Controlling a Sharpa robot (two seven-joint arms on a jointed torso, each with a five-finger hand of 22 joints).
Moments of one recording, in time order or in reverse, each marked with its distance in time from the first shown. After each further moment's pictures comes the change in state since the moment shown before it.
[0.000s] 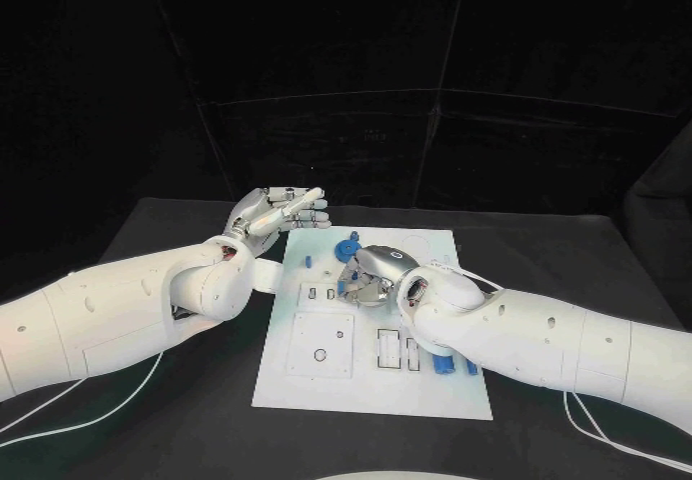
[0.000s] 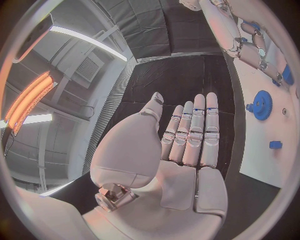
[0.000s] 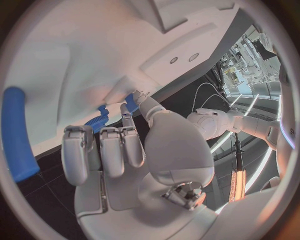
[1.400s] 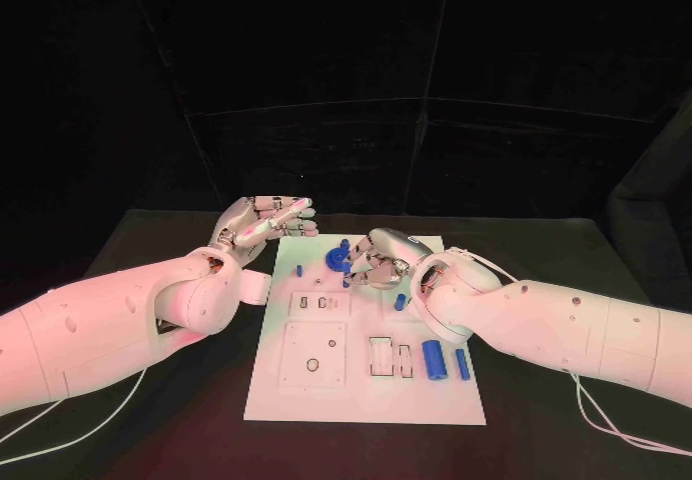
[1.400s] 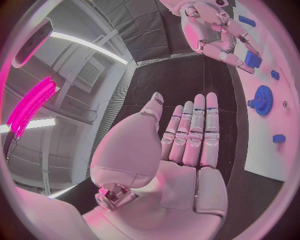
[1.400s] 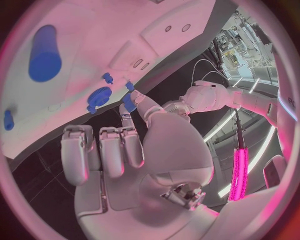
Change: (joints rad) left arm 0.000 -0.006 0.000 0.000 -0.042 -0.009 0.017; left_hand 0.000 0.000 0.000 0.000 0.000 0.000 0.000 0.000 0.000 0.000 0.000 0.004 0.000 0.000 0.000 0.000 0.000 0.000 0.000 0.000 0.000 0.001; right arm 0.056 -0.088 0.006 0.054 0.179 -0.076 0.076; right_hand 0.024 0.025 -0.003 -0.004 0.013 -0.010 0.010 0.000 0.003 0.000 0.000 0.000 0.000 0.000 0.000 0.000 0.000 0.000 0.000 0.000 0.000 0.000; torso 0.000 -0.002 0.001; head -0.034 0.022
